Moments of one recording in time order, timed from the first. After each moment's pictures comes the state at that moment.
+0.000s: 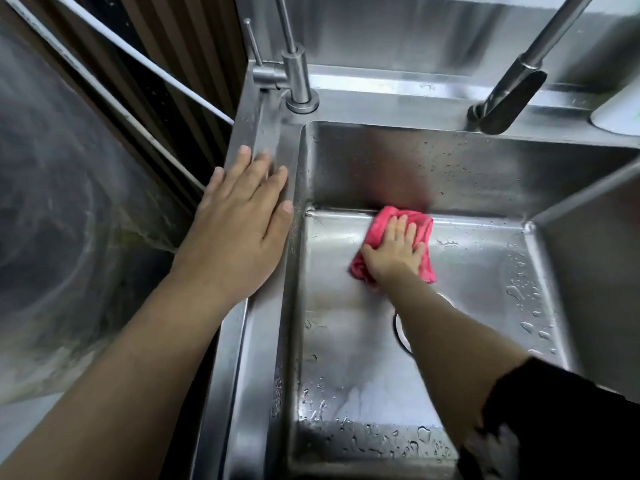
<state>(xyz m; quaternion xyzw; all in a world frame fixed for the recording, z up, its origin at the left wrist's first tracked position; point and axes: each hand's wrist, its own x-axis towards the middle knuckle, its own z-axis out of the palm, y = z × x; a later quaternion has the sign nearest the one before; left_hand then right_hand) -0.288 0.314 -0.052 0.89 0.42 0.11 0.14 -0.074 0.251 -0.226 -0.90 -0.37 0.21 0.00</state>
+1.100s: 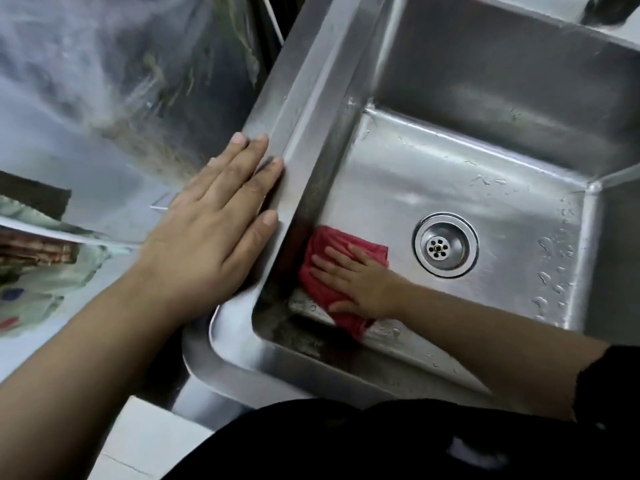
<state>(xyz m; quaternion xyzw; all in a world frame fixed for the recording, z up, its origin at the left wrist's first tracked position) -0.389 0.150 -0.043 0.88 0.45 0.11 0.13 -0.157 0.105 -0.231 -0.35 -0.90 0.20 -0.15</state>
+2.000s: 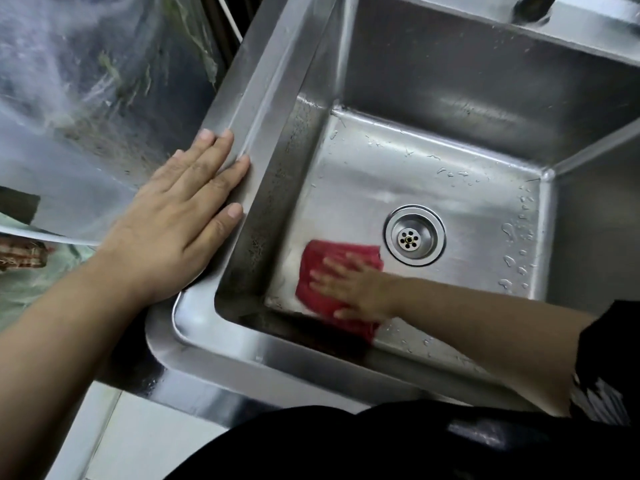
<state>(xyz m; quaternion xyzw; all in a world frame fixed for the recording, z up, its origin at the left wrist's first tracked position) -0.390 0.151 -0.046 0.90 0.41 0.07 0.11 -0.132 0.078 -0.206 -0.37 -0.85 0.27 -0.25</state>
